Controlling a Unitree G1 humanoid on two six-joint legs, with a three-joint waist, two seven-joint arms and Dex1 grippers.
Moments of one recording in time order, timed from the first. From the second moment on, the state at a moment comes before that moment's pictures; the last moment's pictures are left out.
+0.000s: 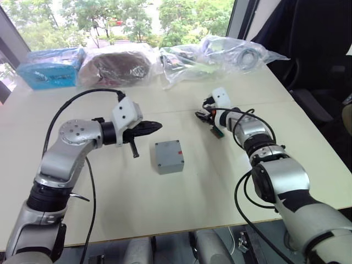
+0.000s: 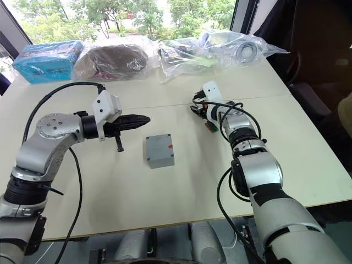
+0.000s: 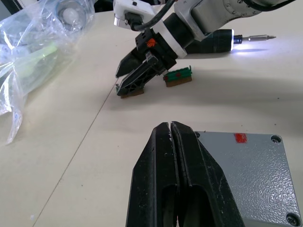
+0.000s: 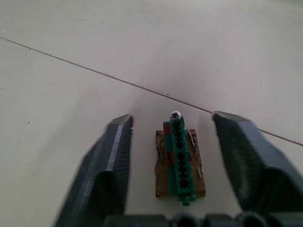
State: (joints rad) left arm -0.53 0.68 -0.05 -0.26 -0.34 0.48 -0.96; right arm -1.15 -0.28 0.02 1.21 0.06 0.16 0.56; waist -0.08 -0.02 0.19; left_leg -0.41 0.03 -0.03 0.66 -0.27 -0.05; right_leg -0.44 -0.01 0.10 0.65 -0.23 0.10
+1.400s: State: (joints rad) left arm -0.53 0.70 -0.05 -0.28 -0.35 0.50 -0.95; right arm -1.24 -0.30 0.02 1.31 -0.04 0.19 0.68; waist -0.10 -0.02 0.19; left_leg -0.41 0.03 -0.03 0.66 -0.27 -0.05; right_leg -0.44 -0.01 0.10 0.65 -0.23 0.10
